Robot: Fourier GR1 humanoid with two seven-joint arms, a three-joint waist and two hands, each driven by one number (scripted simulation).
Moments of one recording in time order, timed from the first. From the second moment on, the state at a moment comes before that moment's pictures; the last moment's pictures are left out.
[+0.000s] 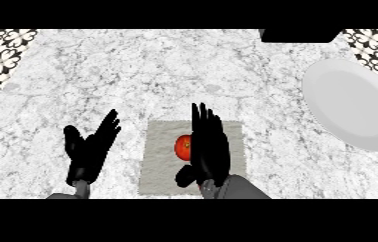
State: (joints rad) left arm 0.00 0.19 -0.16 -1.42 0.21 0.12 0.20; right arm -0.42 -0.01 0.79 -1.46 0.81 -0.19 1.10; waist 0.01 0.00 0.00
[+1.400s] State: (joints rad) left arm 0.00 0.15 -0.12 -1.39 0.16 0.08 0.17; right arm -0.65 -0.06 0.69 -1.02 0.69 -0.27 1.04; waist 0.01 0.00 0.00
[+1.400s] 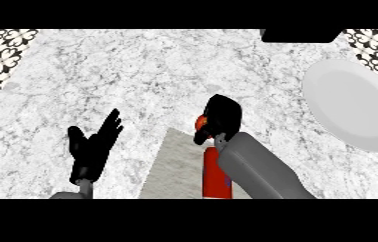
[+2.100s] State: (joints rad) left arm -0.03 0.14 -0.15 -1.41 0.15 0.06 0.19; right arm -0.99 -0.38 0.30 -0.65 0.97 -0.45 1.14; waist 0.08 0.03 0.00
